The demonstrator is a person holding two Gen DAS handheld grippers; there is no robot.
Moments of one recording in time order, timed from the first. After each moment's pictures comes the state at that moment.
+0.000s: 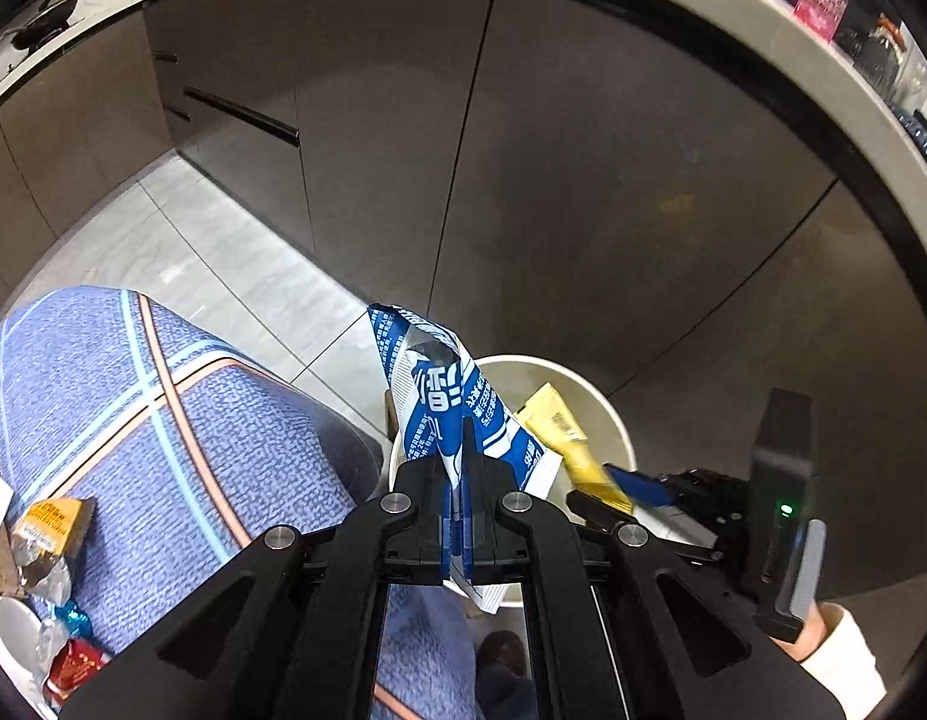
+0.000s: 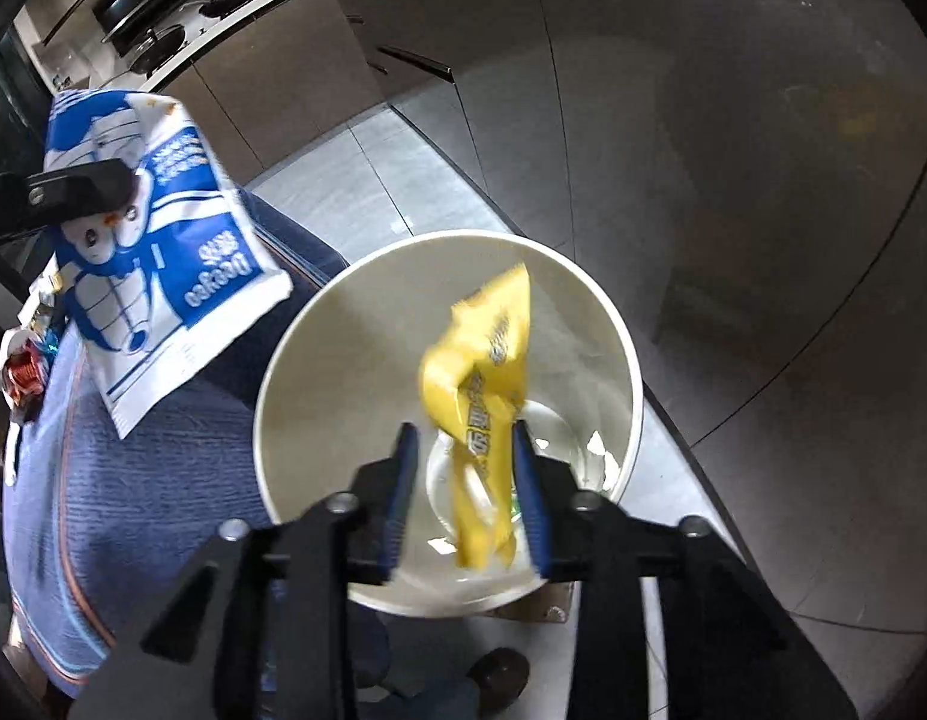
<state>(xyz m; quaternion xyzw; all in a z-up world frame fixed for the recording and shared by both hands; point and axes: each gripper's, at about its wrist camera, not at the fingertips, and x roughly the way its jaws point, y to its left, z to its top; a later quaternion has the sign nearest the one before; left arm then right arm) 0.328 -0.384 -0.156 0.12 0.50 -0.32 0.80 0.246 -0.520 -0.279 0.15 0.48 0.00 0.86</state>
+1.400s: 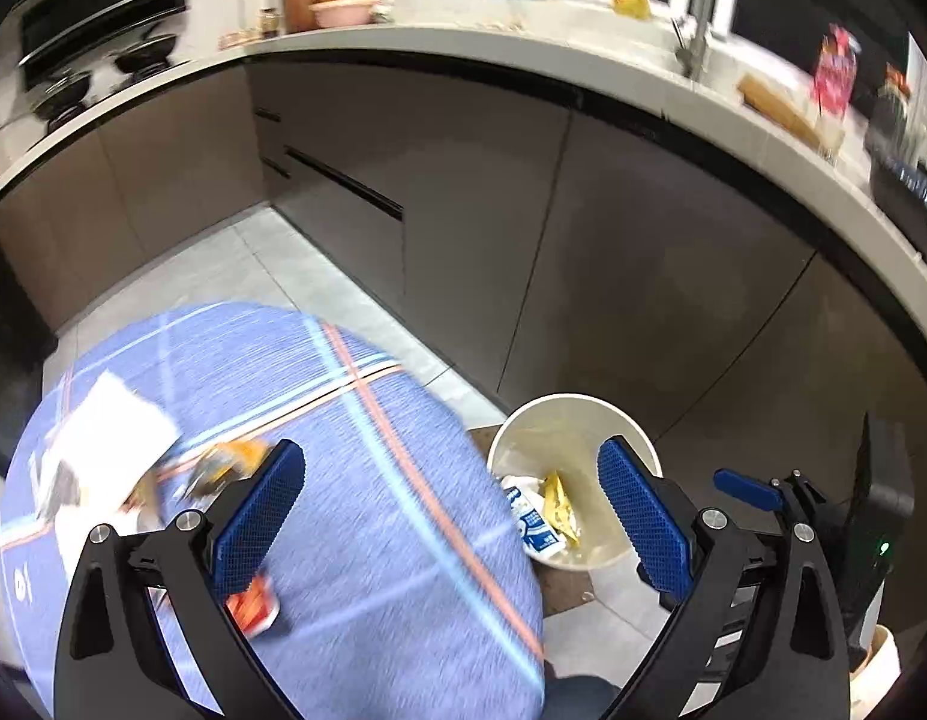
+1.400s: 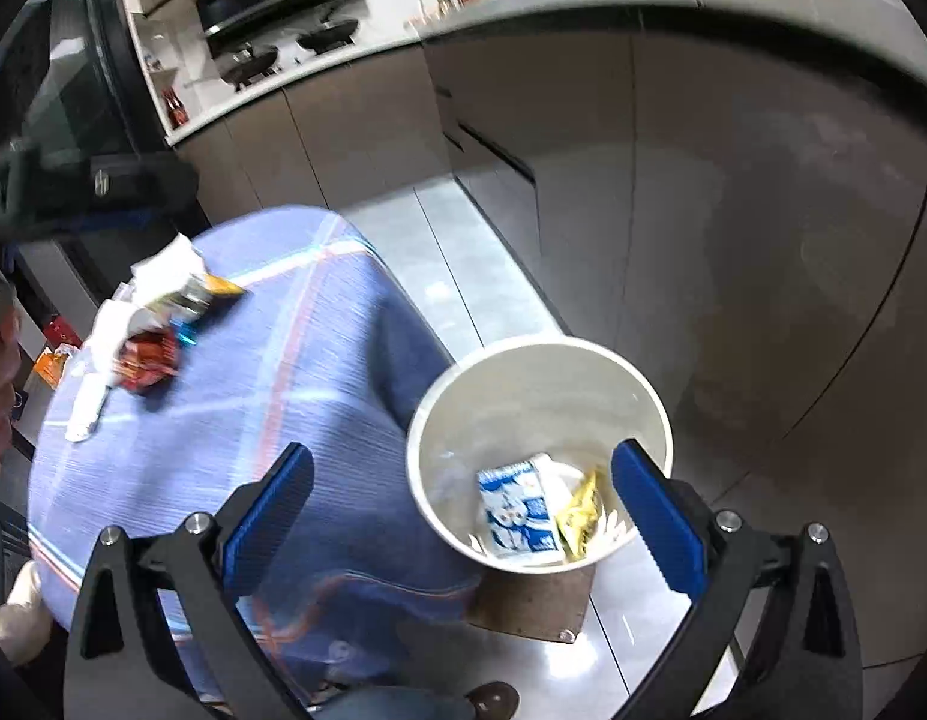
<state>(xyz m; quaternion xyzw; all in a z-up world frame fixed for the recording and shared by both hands) 0.270 -0.278 -0.065 0.08 0.41 -0.25 0.87 0.175 -0.456 -0.168 0.08 0.38 0.04 0.92</state>
